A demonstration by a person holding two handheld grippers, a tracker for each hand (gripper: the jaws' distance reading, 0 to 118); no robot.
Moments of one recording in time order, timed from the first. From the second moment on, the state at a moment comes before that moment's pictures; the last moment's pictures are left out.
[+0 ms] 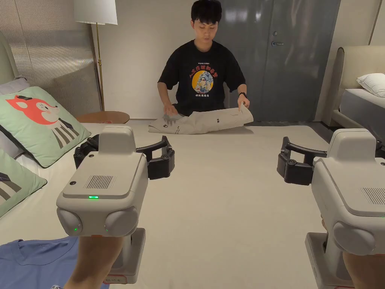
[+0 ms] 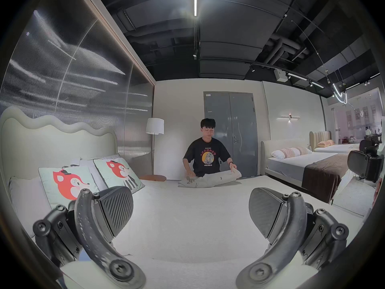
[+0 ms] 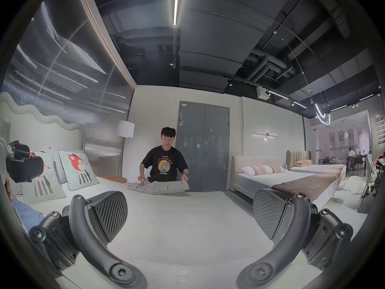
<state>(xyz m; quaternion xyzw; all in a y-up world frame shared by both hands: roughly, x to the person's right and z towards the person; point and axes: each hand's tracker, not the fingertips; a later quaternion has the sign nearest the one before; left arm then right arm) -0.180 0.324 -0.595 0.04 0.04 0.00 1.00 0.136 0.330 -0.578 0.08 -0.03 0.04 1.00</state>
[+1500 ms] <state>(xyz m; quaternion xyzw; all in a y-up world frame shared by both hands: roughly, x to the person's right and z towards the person) -0.368 0.279 -0.514 -0.07 0.26 0.02 0.96 -0.056 0.295 -0.616 0.03 0.19 0.02 0.98</state>
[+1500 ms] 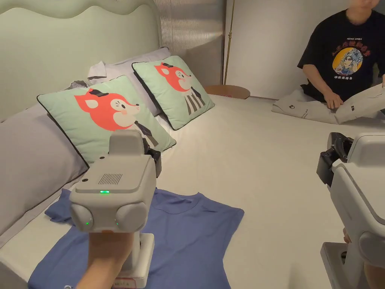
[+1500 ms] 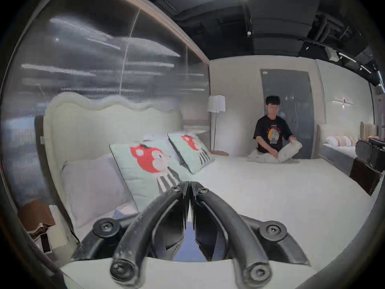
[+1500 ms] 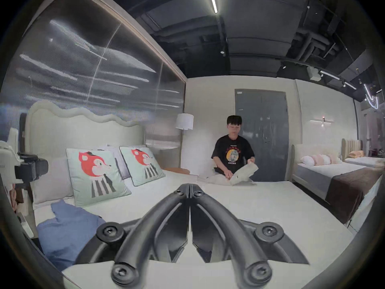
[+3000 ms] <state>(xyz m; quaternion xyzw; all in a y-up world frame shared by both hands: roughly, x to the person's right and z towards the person) -0.326 0.286 -0.552 -0.17 0.14 0.10 0.97 0.022 0.284 -0.606 -0.01 0.12 0.00 0.99</state>
